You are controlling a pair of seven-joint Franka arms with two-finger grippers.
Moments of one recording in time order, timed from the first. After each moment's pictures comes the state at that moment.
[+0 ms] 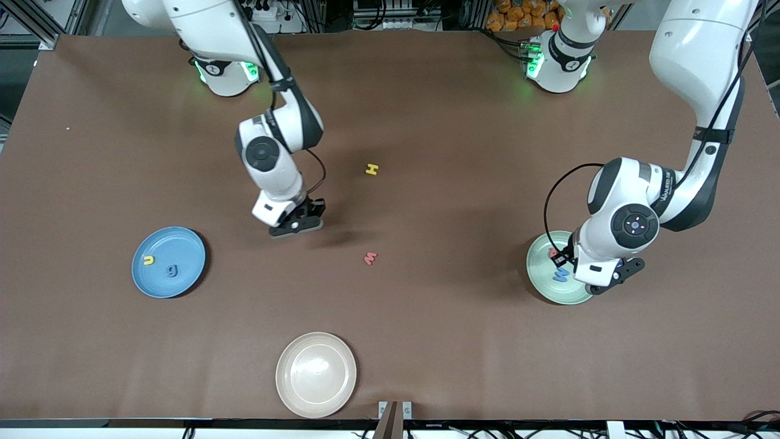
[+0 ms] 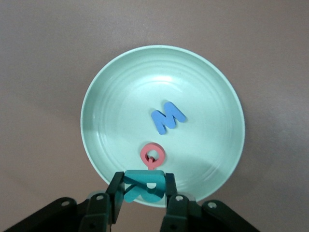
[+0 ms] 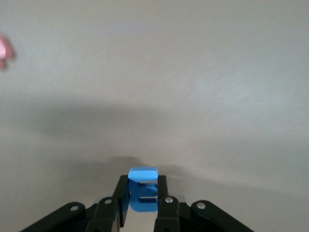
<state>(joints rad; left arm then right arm) 0.08 0.54 -0.31 -1.72 0.29 2.08 -0.88 0.76 0.42 -0.28 -2.12 0.21 2.60 0.13</state>
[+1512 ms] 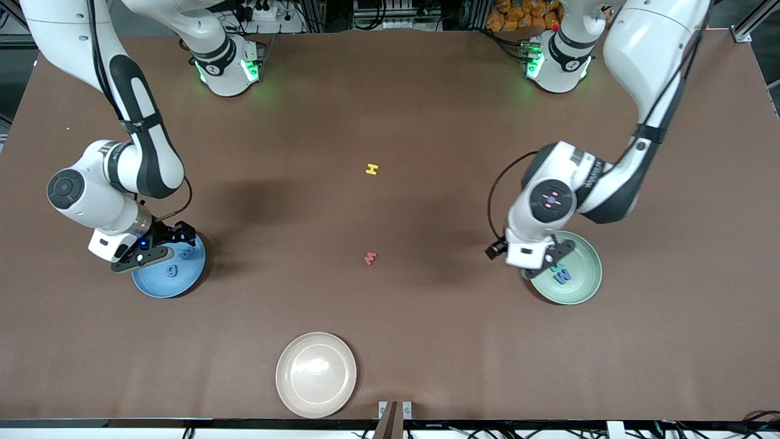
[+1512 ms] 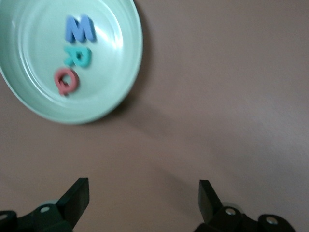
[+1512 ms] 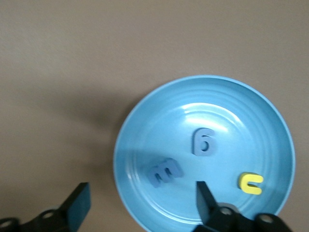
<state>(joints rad) -0.08 0.55 -0.42 -1.71 0.29 2.09 -1.21 0.22 0.38 -0.27 -2.06 0.21 2.44 -0.48</state>
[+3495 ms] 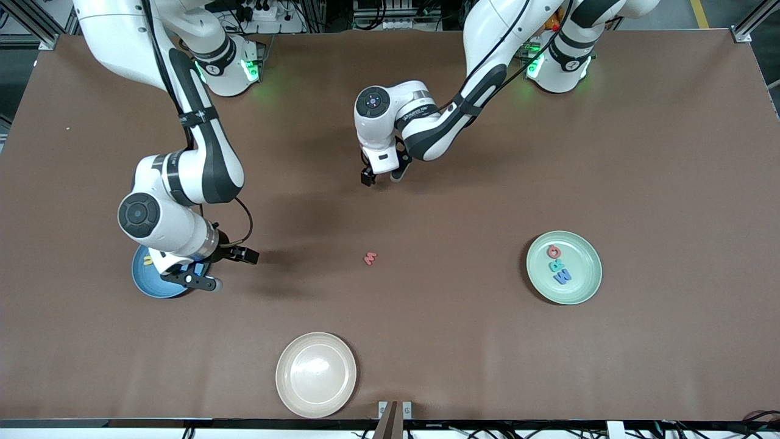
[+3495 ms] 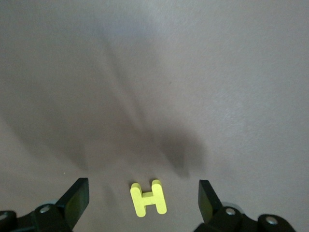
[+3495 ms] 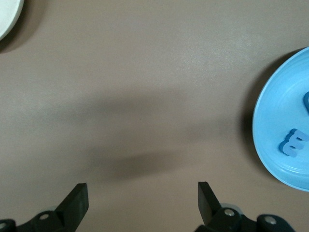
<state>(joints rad) -0.64 0.73 -0.42 -1.73 0.29 2.38 -2.26 0.44 0.49 -0.26 -1.76 0.21 2.19 0.31</state>
